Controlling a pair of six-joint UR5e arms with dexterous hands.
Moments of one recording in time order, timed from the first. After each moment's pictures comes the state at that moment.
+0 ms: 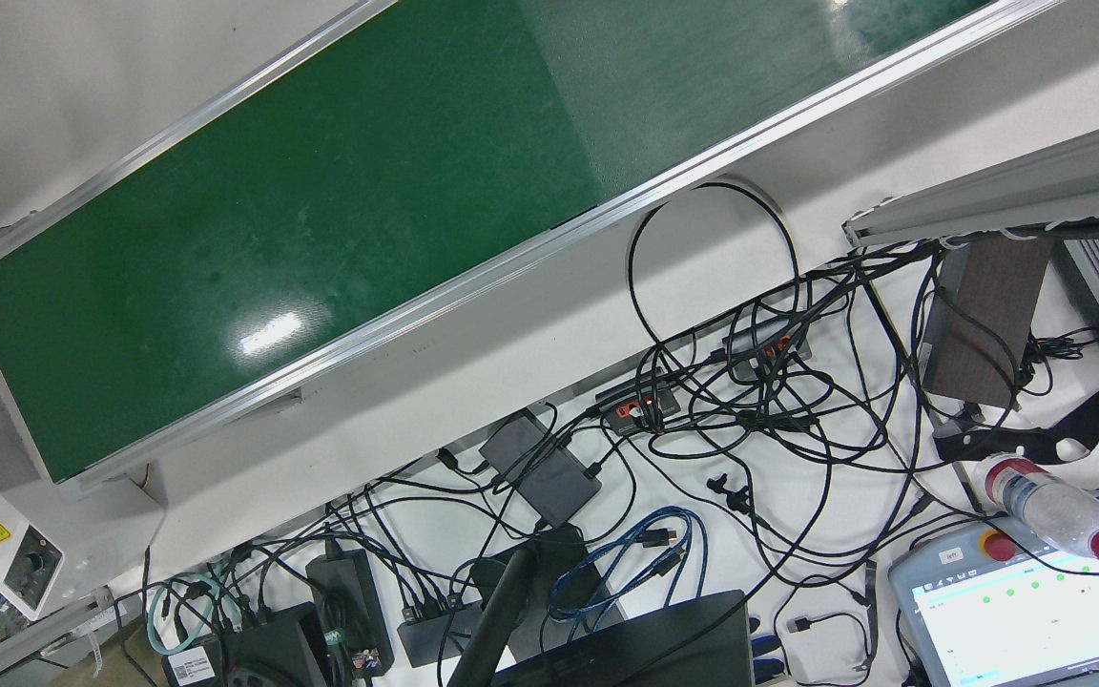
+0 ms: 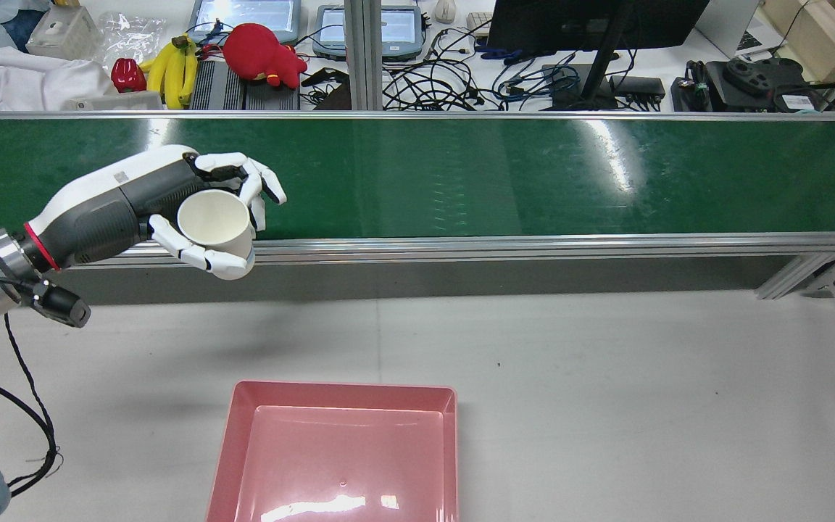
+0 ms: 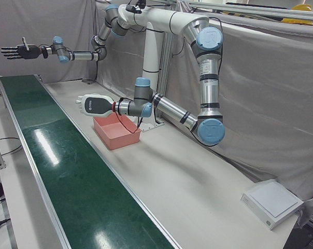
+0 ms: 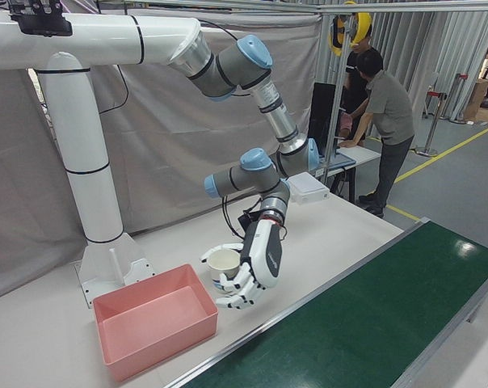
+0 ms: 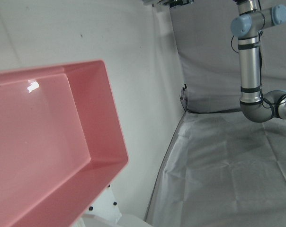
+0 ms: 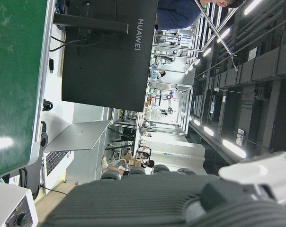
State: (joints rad) left arm -0.77 -1.94 -2.16 0.47 1.53 0.69; right arm 1.58 -1.56 1.64 -3.29 -1.58 -0.10
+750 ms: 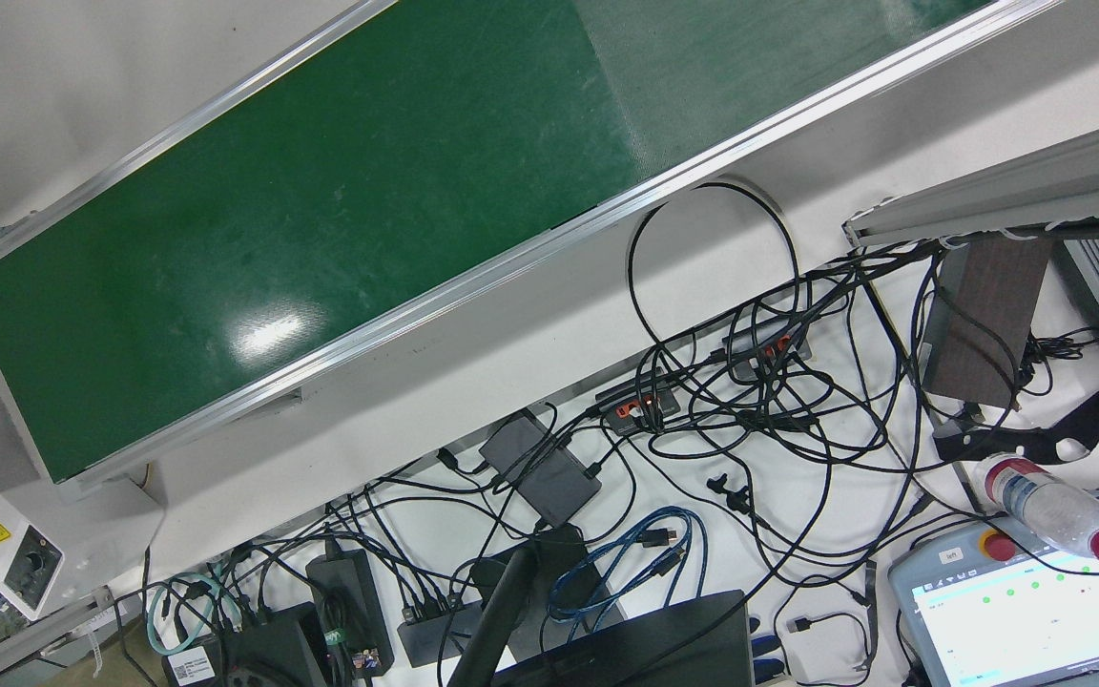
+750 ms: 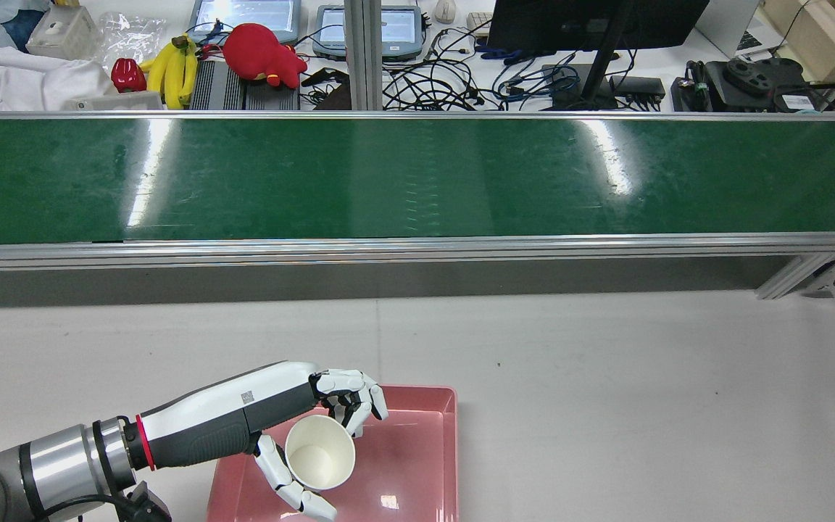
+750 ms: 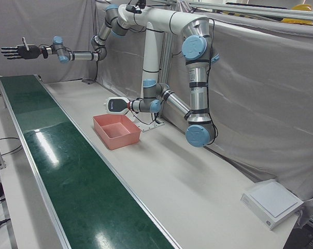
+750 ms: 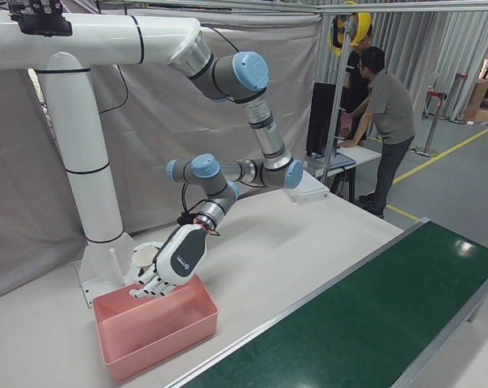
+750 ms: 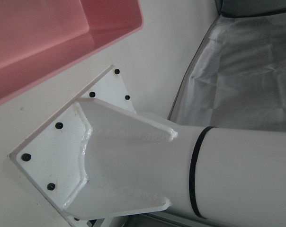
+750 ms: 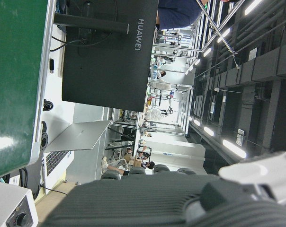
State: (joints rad) left arm -0.33 -1.94 -2.28 0.65 1.42 0.95; right arm 1.58 -1.56 1.64 -3.29 -1.58 -0.10
